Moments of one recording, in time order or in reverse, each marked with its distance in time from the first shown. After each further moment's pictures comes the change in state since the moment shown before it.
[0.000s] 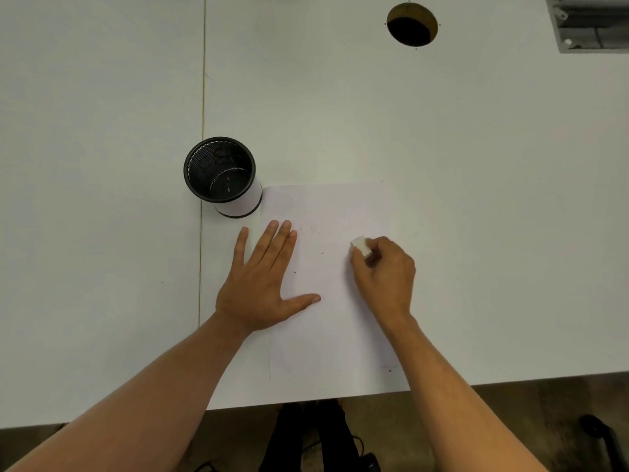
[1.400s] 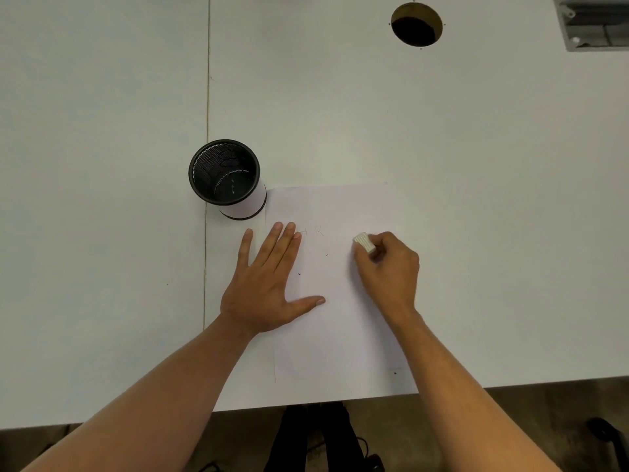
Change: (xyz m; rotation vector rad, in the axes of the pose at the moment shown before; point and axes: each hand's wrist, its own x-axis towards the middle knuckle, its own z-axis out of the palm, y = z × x) left_hand 0.000 0.000 -0.003 -0.013 -0.004 -0.005; right_hand 0.009 -0.001 0.005 0.078 -0.013 0.000
